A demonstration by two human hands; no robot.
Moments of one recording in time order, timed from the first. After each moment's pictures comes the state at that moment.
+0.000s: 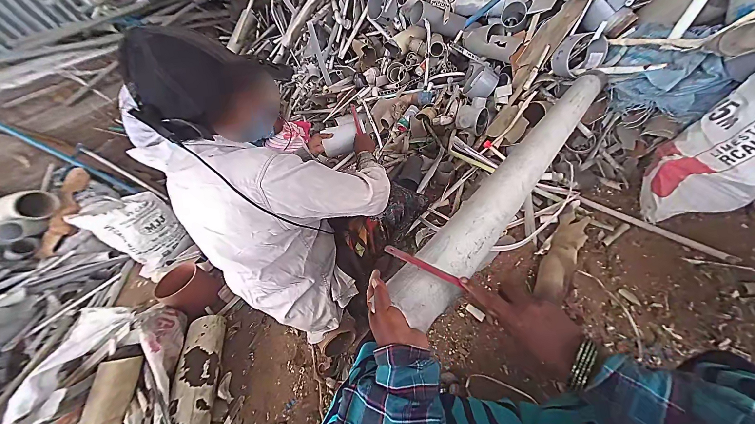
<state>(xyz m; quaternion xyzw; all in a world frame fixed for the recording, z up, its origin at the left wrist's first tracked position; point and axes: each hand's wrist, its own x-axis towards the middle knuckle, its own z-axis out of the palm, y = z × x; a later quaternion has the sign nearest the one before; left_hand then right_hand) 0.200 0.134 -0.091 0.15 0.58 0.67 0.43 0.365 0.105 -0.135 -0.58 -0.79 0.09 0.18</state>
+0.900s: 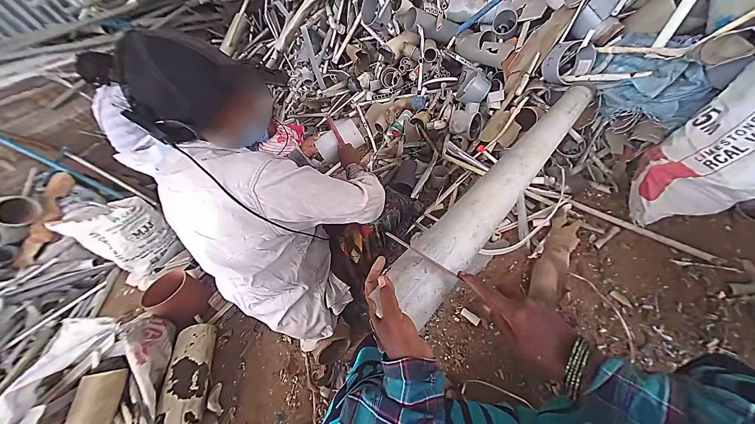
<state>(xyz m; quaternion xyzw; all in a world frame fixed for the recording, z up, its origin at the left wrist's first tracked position) 0.208 0.130 -0.090 0.31 0.54 0.70 0.36 0.366 0.111 -0.111 -0.60 -0.75 0.23 0.15</state>
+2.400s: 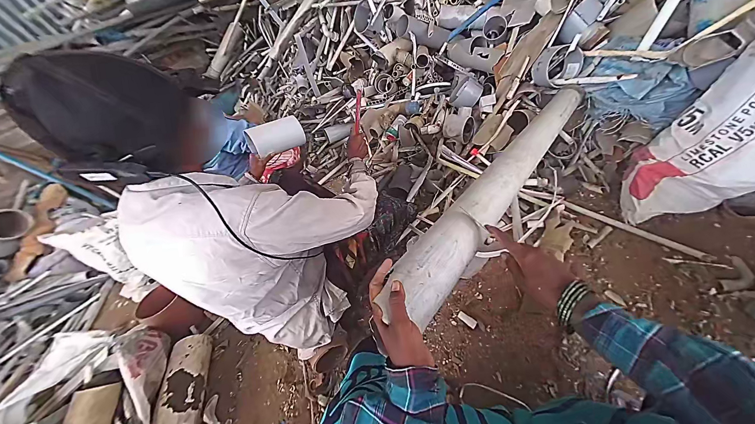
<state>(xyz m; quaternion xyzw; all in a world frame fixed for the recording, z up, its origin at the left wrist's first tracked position) 0.218 0.128 -0.100 0.35 0.49 0.71 0.37 0.413 0.164 -0.105 -0.68 -0.67 0.27 0.10</state>
